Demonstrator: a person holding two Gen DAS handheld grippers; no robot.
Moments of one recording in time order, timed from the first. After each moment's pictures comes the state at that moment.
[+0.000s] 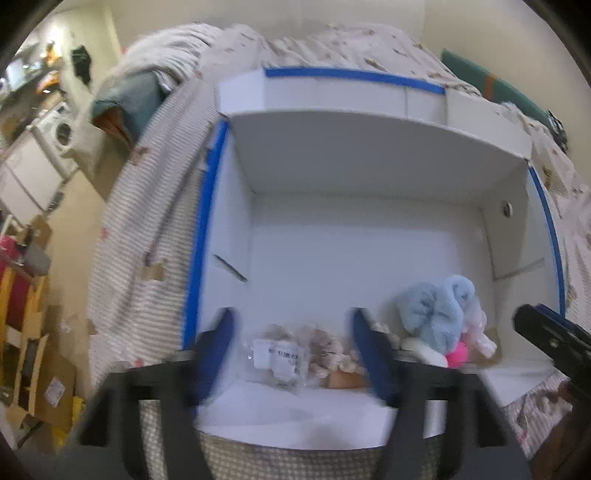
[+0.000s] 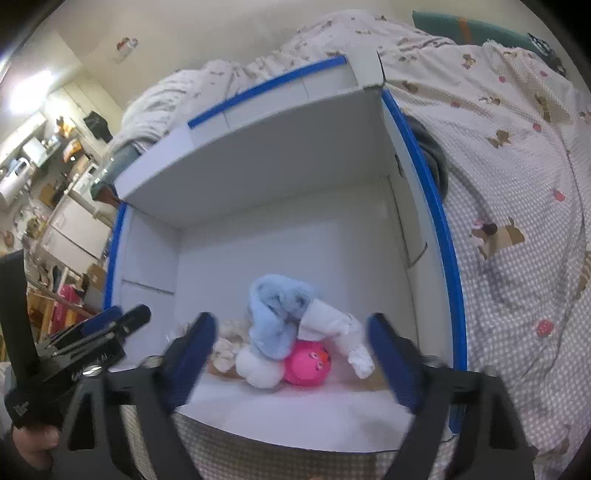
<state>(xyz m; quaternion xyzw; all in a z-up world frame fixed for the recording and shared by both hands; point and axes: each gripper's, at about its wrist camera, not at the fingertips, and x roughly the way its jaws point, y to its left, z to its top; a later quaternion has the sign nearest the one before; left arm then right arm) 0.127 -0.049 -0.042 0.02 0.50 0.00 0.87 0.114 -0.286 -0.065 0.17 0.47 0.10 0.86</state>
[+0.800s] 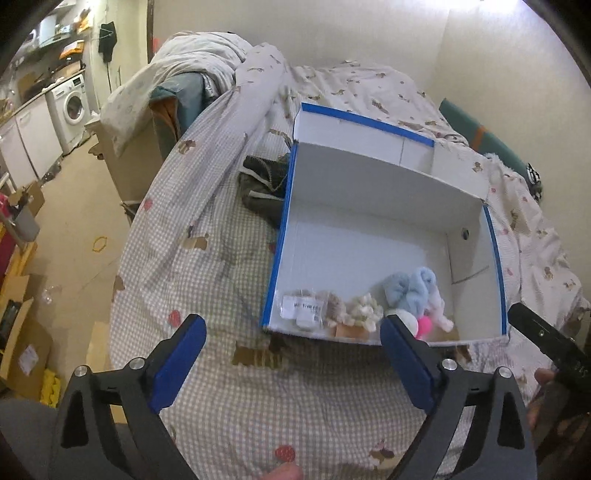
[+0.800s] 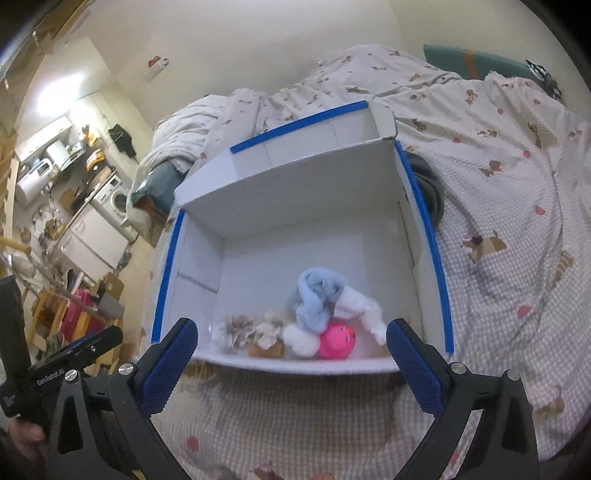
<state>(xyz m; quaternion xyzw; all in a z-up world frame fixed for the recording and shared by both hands) 0.029 0.021 0.019 -0.07 0.45 -0.01 0.89 0.038 -0.269 -0.016 0.16 0.41 0.12 0.89</state>
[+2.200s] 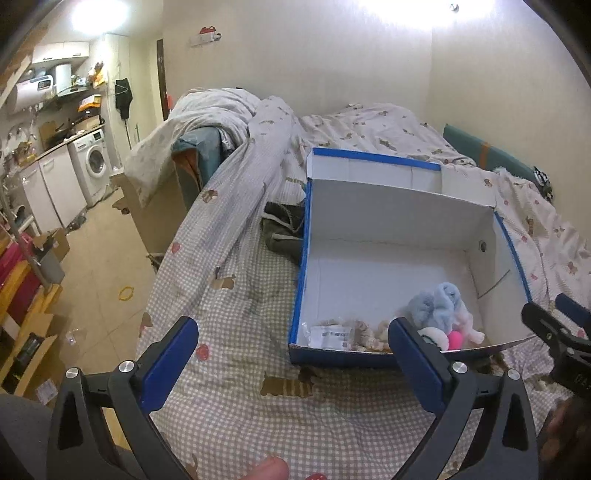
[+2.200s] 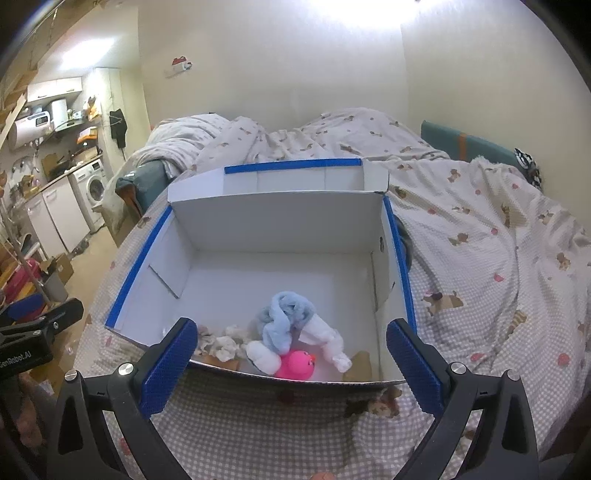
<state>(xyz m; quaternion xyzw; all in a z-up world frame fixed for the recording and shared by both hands) -0.005 0.014 0.008 -0.01 0.34 0.03 0.94 0.008 -0.239 -0.012 0.02 0.31 0.05 0.95</state>
